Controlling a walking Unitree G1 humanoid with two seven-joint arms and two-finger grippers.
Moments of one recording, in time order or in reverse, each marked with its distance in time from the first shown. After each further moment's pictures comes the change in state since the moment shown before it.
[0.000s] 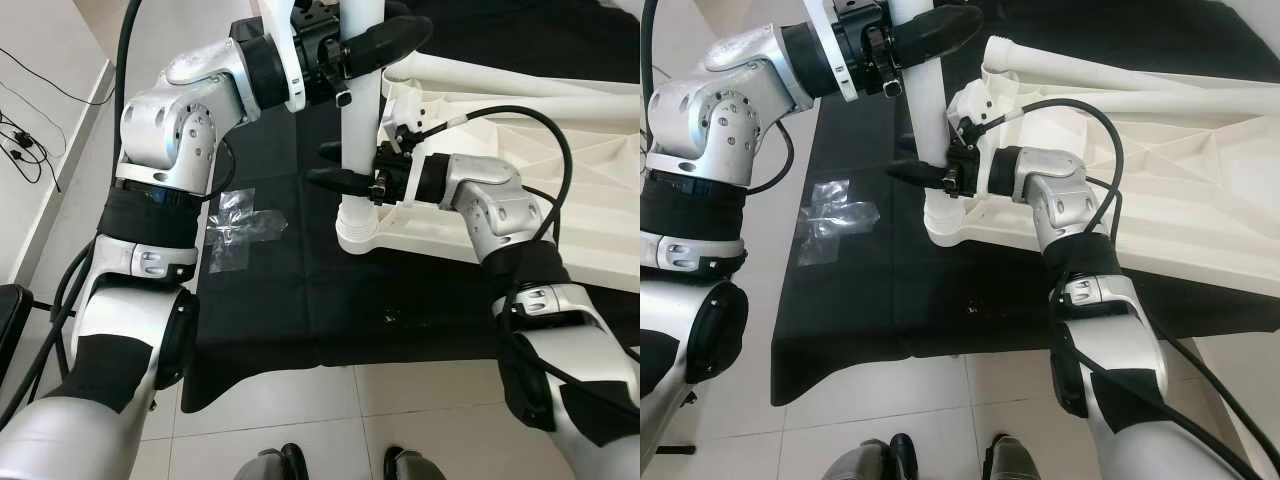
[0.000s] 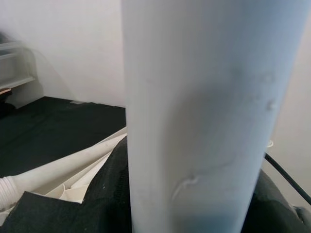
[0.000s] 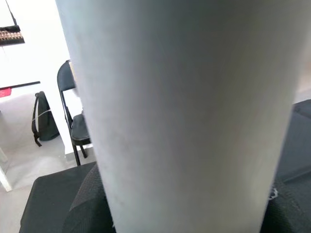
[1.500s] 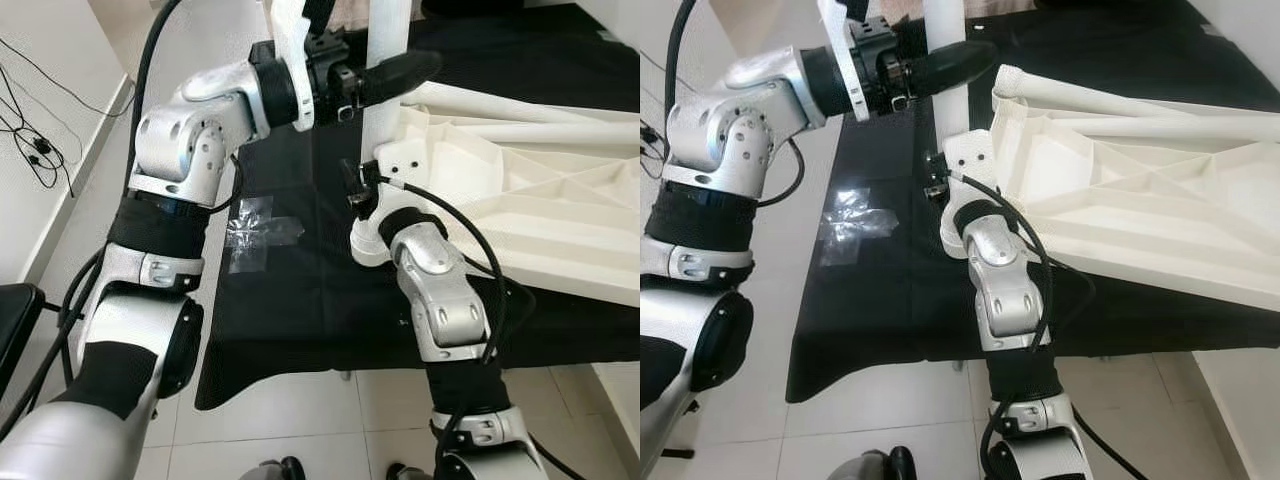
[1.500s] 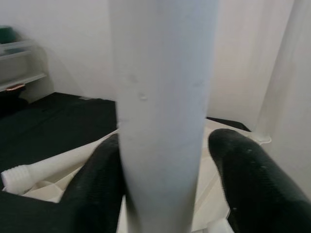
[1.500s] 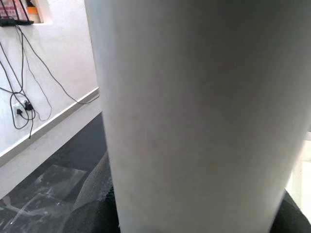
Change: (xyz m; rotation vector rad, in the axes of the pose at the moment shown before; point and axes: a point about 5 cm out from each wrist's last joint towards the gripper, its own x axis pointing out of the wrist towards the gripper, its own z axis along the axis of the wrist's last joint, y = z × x) left arm -0.003 0.001 -0.015 -0.035 0.044 0.036; right arm 0.009 0.049 -0.032 -0.018 0.044 -0.999
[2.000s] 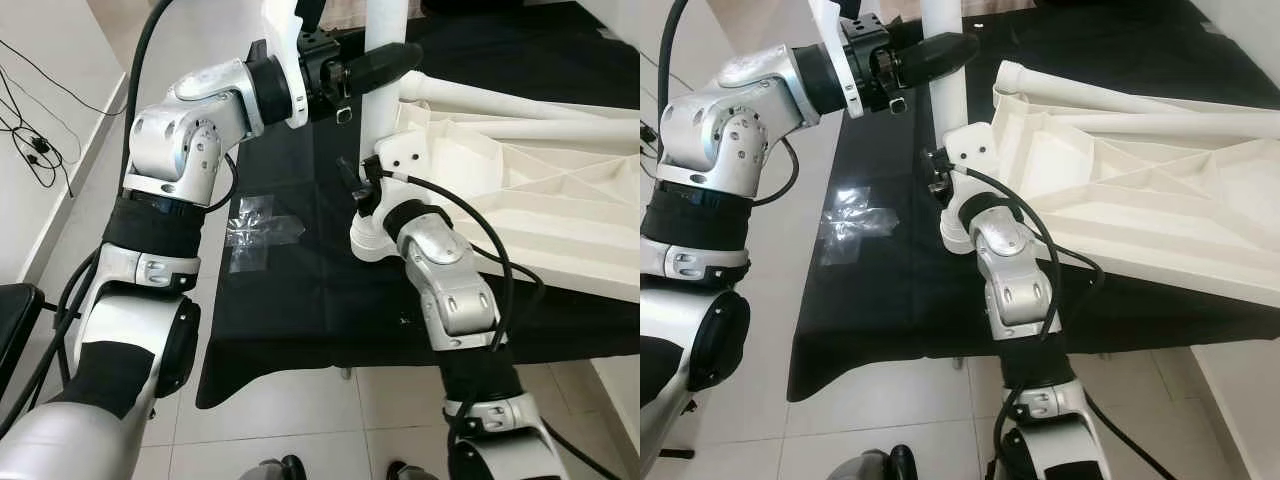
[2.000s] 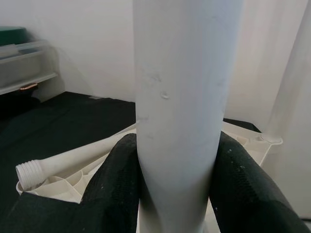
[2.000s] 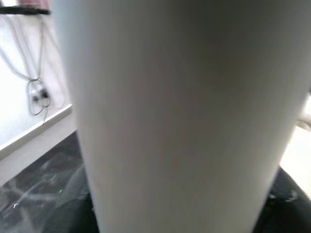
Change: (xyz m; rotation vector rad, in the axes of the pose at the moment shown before) left arm -0.004 0.004 0.002 0.012 -0.002 0.038; right arm 0.010 -0.017 0.002 -0.036 -0.008 0.161
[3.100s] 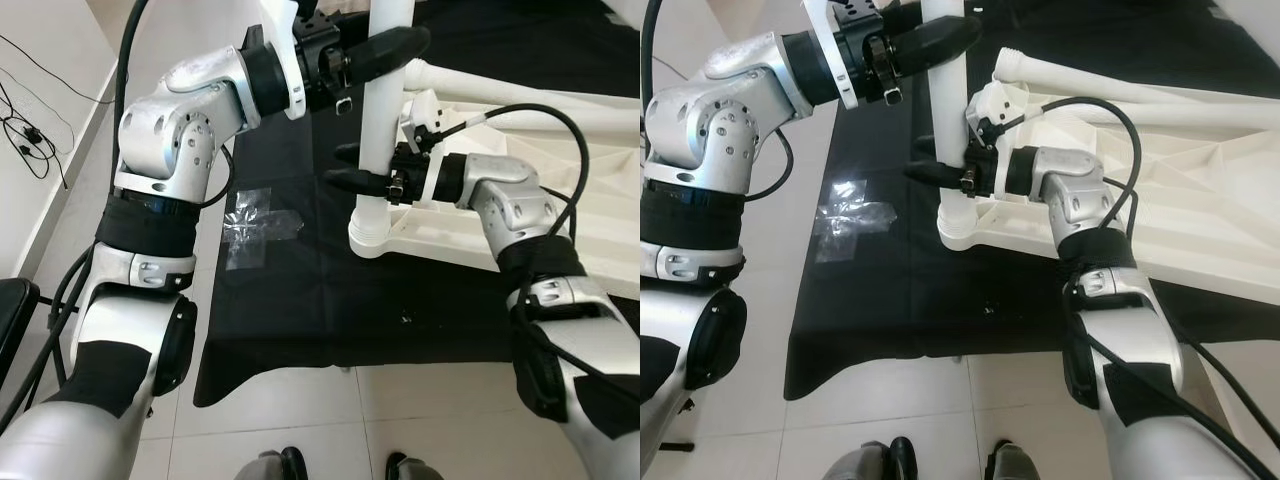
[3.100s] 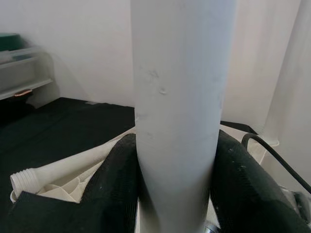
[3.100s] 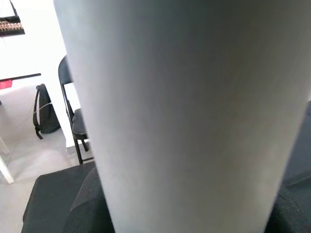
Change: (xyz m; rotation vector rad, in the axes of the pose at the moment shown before) left arm 0.001 -0.007 0.010 0.034 -0.025 -0.030; right arm 0.020 -0.042 0.023 0.063 -0.024 0.818
